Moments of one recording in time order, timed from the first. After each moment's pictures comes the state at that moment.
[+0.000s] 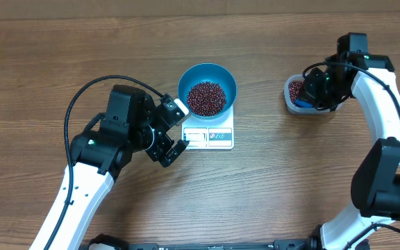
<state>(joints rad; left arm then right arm) -0.31 1.22 1.07 -0.80 0.34 0.47 -0.13 1.87 1.50 -0.99 -0.34 0.46</state>
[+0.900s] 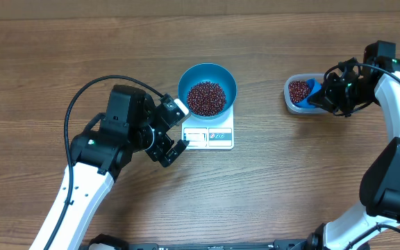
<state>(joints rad) -0.31 1.22 1.07 -0.80 0.34 0.47 -0.27 1.87 1.50 -1.09 -0.54 0.25</state>
